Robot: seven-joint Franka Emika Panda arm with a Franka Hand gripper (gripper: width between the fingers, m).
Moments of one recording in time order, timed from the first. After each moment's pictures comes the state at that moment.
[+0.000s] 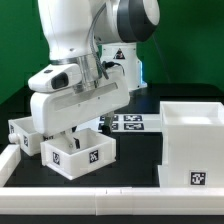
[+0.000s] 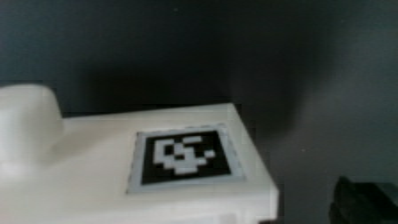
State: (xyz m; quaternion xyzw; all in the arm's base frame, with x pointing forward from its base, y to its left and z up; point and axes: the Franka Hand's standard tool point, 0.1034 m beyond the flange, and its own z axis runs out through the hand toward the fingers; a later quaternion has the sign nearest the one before) arm 0.475 -0.079 0.019 -0.94 -0.34 -0.05 0.06
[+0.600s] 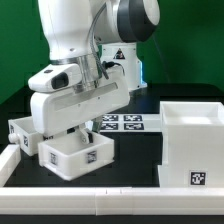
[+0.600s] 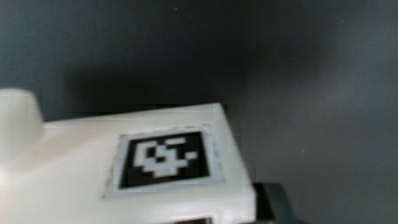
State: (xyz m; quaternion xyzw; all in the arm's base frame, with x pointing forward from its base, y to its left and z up) arm 0.476 -0.080 0.020 -0.94 -0.34 -0.05 0.06
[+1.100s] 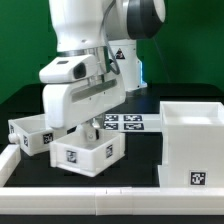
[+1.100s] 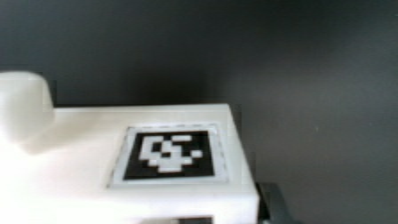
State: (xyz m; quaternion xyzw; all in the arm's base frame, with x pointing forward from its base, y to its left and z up) arm 0.490 -0.067 0.033 -0.86 -0.50 -0.06 0.02
